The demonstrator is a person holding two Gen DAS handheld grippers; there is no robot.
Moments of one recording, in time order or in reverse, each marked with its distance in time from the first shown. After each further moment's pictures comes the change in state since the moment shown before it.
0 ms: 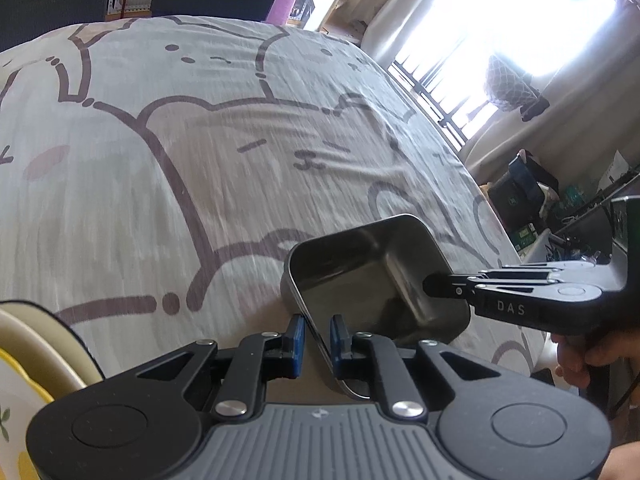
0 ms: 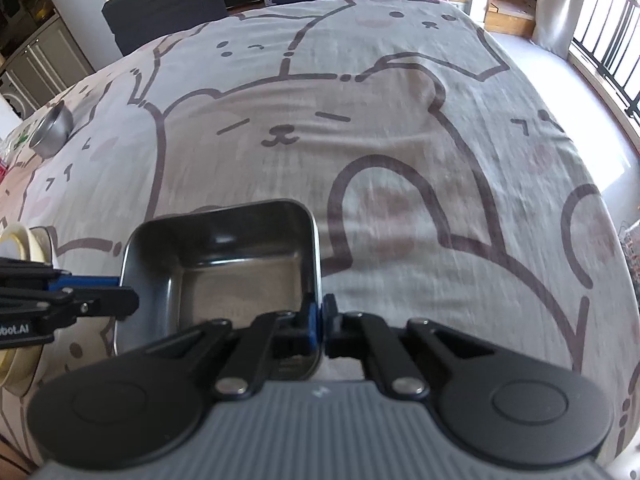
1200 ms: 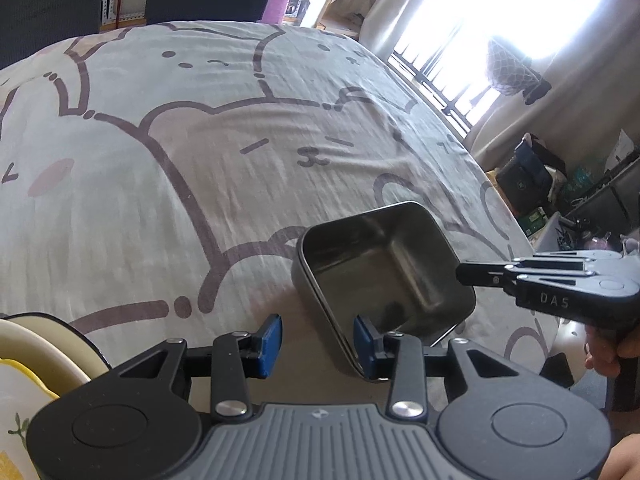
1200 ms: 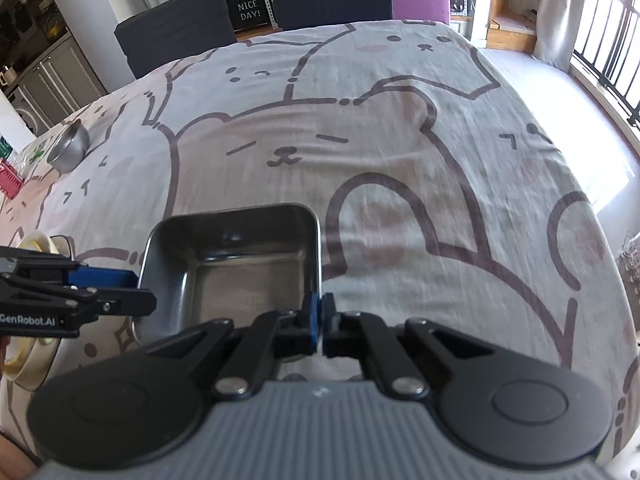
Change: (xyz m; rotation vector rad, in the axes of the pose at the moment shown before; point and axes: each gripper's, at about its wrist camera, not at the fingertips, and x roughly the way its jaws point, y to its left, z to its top) left arm -0.002 -0.004 -0.001 0.053 0.019 0.039; right arm -0.021 -0.008 -0.012 0.000 -0.068 0.021
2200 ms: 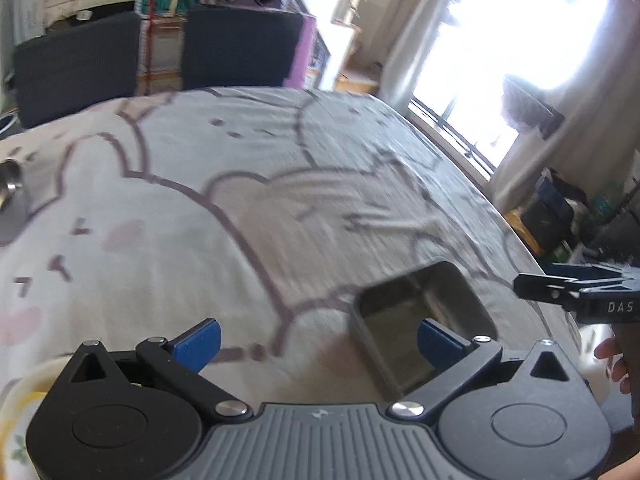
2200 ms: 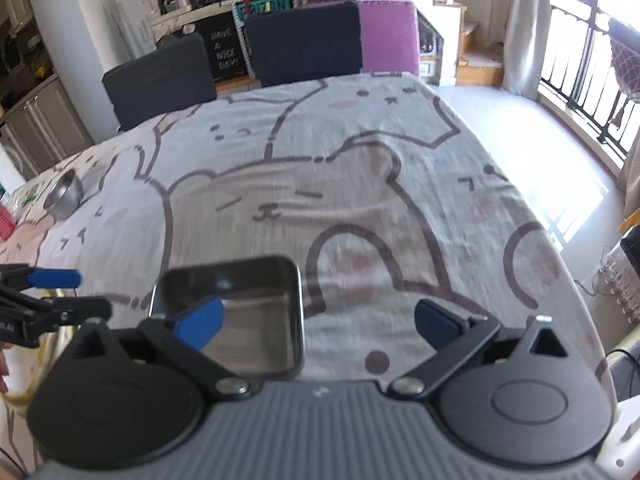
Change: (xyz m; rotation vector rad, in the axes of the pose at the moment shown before) left arm -0.051 0.021 0.005 0.019 -0.172 0.115; right arm -0.043 0.003 -0.001 0.052 -0.167 -0.066
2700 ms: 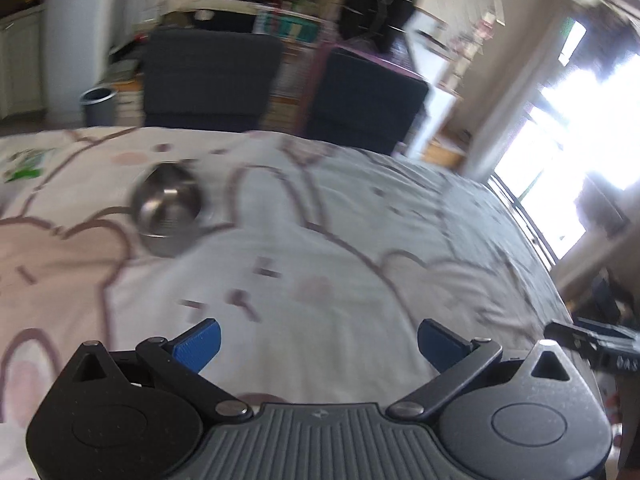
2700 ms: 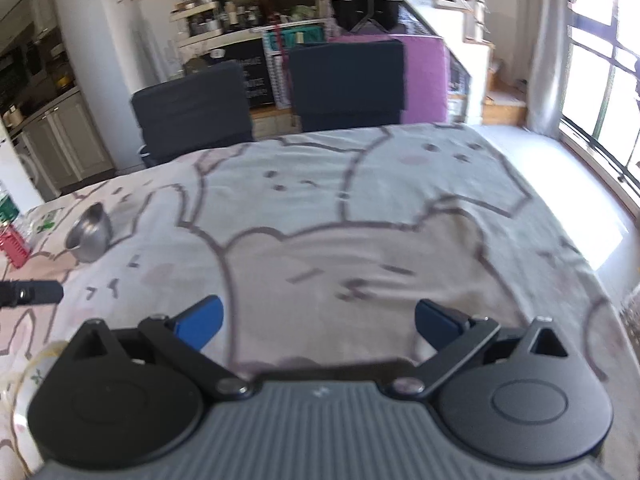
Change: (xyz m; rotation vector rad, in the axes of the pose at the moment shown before) left arm -0.065 0.142 0.021 -0.259 -0.131 0.161; right arm 0.034 0.096 0.049 -0.065 -0.095 0.049
